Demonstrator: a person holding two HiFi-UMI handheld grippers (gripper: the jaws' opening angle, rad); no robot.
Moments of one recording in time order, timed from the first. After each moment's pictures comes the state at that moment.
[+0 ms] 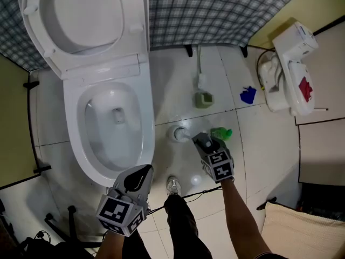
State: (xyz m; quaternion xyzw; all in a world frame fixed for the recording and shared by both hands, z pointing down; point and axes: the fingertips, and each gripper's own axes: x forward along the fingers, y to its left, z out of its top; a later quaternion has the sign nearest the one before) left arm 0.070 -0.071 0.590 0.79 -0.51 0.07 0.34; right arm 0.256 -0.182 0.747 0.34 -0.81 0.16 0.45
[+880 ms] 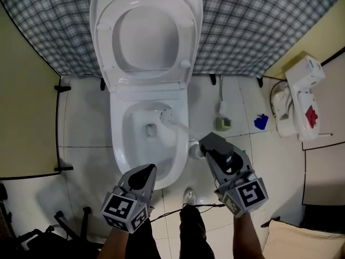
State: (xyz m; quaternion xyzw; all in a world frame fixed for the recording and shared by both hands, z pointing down) left arm -0.050 -0.051 0.500 0.76 -0.58 0.04 0.30; right arm 0.083 -0.150 0.441 0.31 -0.93 0.06 0.20
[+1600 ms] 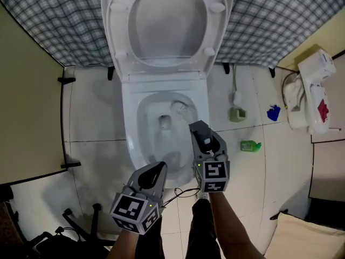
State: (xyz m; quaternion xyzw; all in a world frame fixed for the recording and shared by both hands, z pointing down) left arm -0.091 -0.043 0.536 0.74 -0.58 0.04 0.34; right arm -0.004 -0.172 0.601 0.42 -0.87 0.08 0.26
